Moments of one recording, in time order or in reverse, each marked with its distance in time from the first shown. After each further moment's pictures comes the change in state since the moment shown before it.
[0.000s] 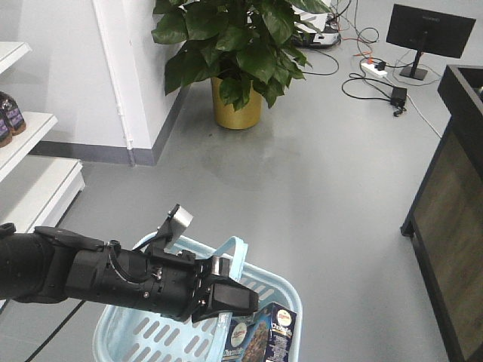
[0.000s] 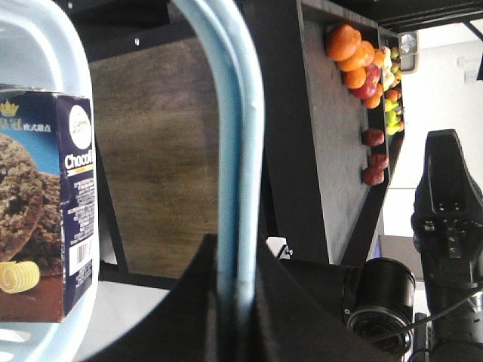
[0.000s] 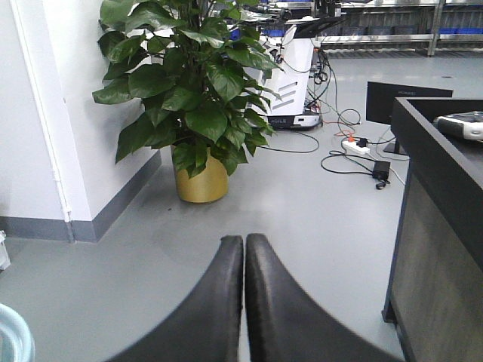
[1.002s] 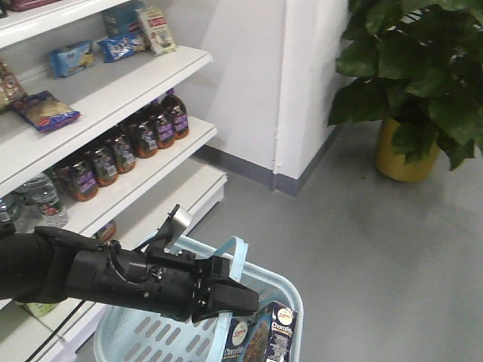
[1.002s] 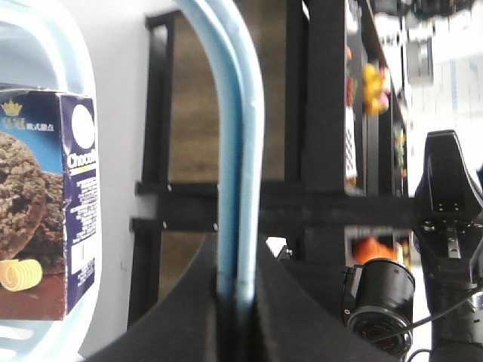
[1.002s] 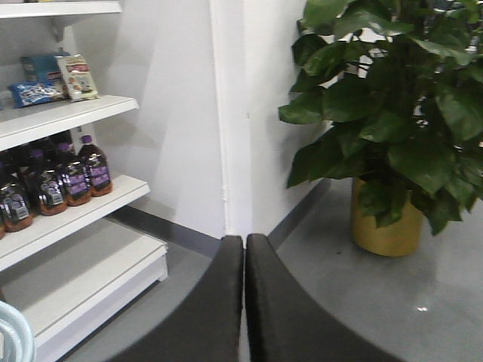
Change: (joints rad) left arm 0.000 0.000 0.000 0.000 -0.001 0.001; right arm 0.000 0.000 0.000 0.000 0.000 0.000
